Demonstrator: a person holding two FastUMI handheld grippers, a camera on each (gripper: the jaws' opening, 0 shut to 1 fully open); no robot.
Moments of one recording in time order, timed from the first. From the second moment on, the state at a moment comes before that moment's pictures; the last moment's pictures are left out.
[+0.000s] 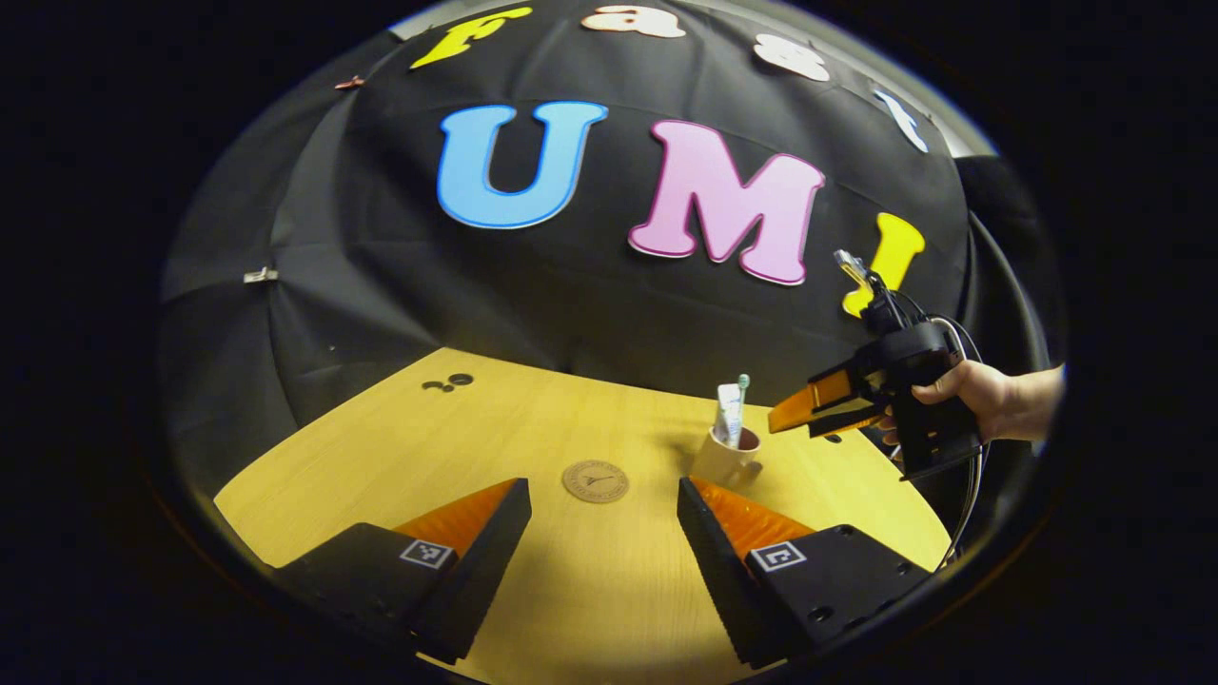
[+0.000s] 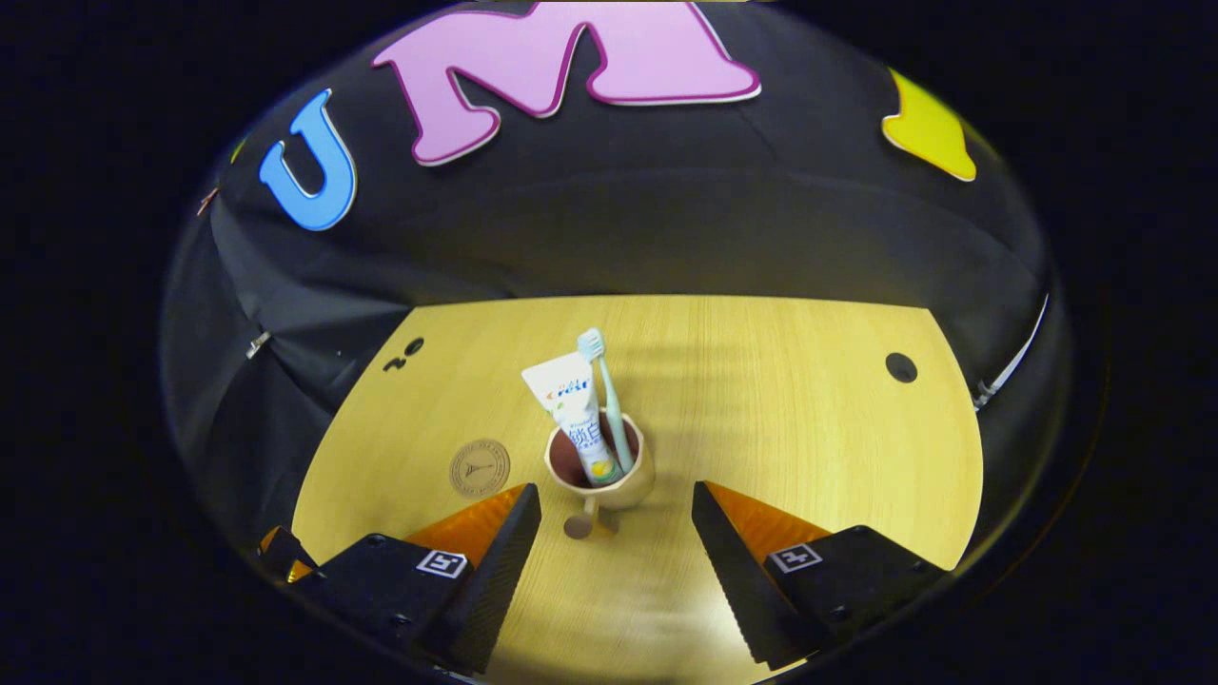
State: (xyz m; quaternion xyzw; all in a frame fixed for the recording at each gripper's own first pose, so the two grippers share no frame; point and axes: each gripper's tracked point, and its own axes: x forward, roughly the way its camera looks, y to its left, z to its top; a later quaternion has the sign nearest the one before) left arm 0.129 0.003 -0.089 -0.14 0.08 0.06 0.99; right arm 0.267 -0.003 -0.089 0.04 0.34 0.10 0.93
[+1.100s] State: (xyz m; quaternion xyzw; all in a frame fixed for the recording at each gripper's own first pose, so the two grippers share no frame) left arm 0.069 0.077 -0.162 -0.19 0.16 0.12 0.96; right arm 0.299 0.033 -0.203 -0.02 0.58 0.08 0.81
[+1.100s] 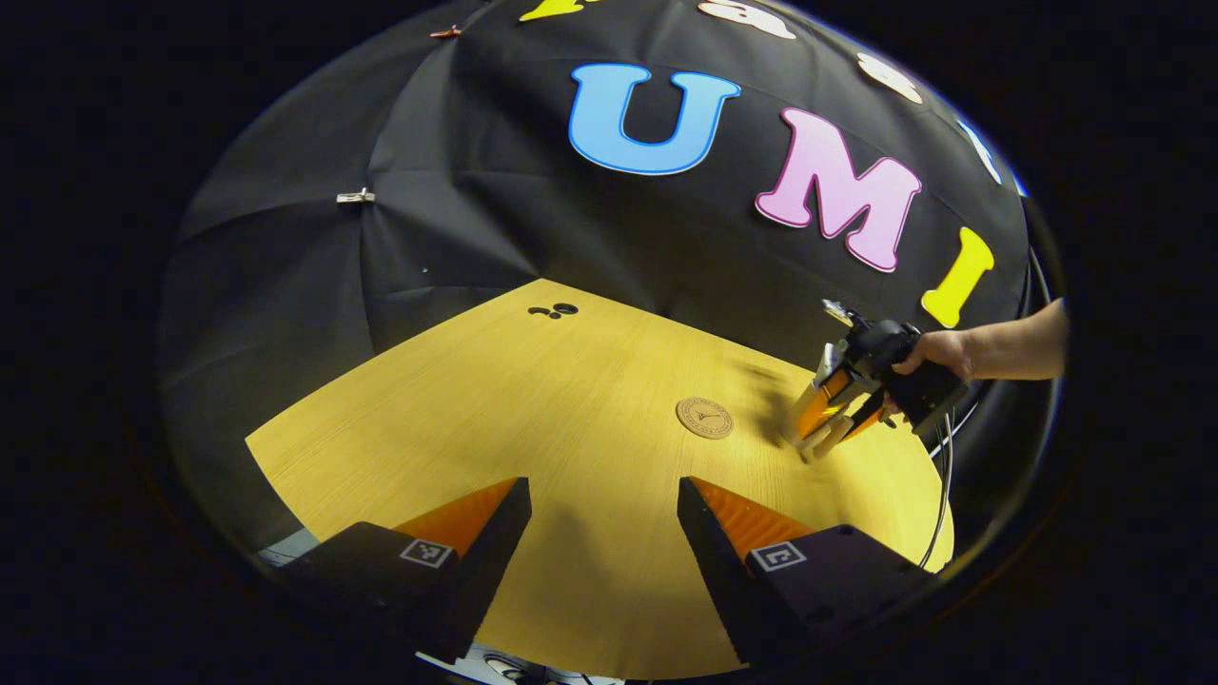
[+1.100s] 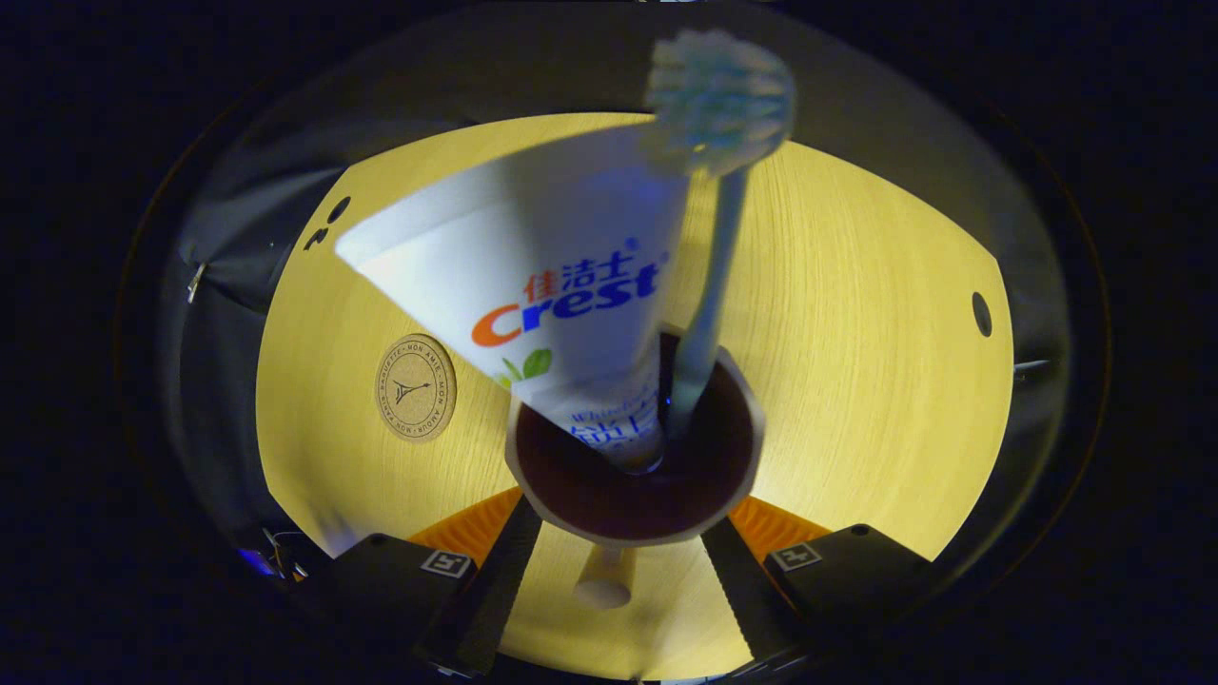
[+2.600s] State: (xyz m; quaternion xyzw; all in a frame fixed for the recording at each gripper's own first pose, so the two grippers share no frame) left arm 0.062 0.051 -0.192 -0.15 0.22 0.07 0.96; right arm 0.308 0.043 -0.179 -0.09 0.52 0.08 0.84
